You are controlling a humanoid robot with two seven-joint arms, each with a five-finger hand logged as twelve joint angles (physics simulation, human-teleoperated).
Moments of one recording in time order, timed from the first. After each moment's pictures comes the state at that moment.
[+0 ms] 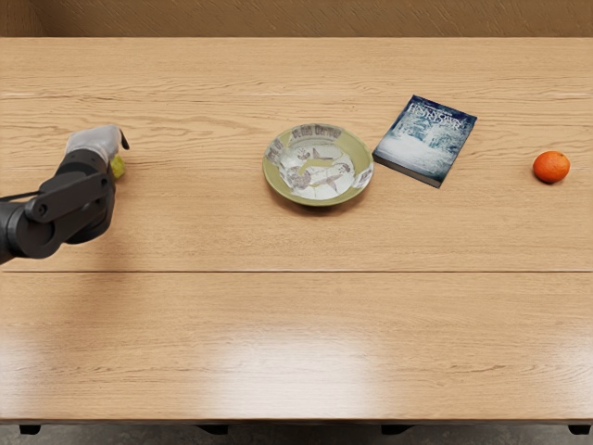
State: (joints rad) left arm -1.10 0.31 0.00 -0.73 1.24 0.20 0.54; right arm 0.01 0.00 0.02 0.28 -0.24 -0.03 -0.03
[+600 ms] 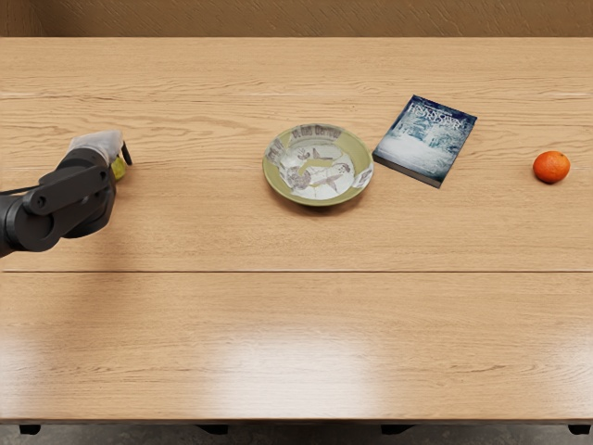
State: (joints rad) left arm -1.12 0.31 0.02 -0.73 1.19 0.13 0.54; right arm 0.01 0.00 0.02 0.28 -0.24 -0.03 -0.03
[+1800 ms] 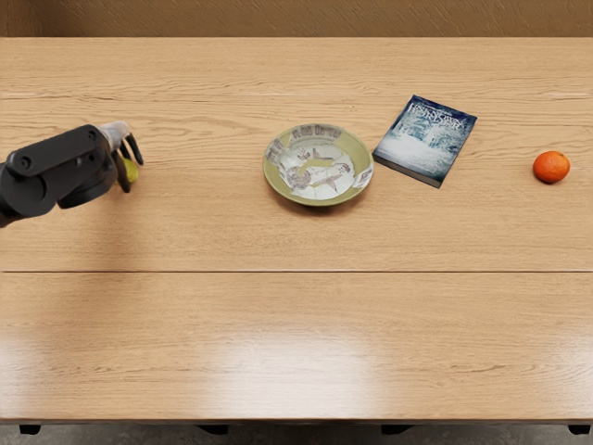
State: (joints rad) left arm -1.22 0.32 0.02 -0.73 0.97 0.01 0.55; right arm 0.01 0.00 0.02 0.28 -0.24 -0.03 -0.03
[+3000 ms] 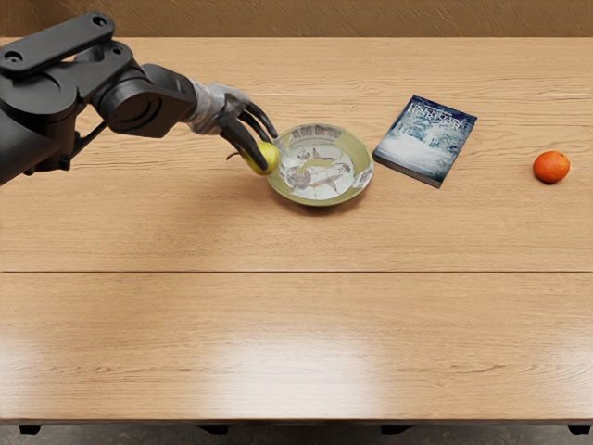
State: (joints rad) left arm -1.40 0.20 -0.16 -0.73 0.41 -0.29 0.55; right arm 0.01 0.00 0.02 0.28 -0.24 -0.03 -0.03
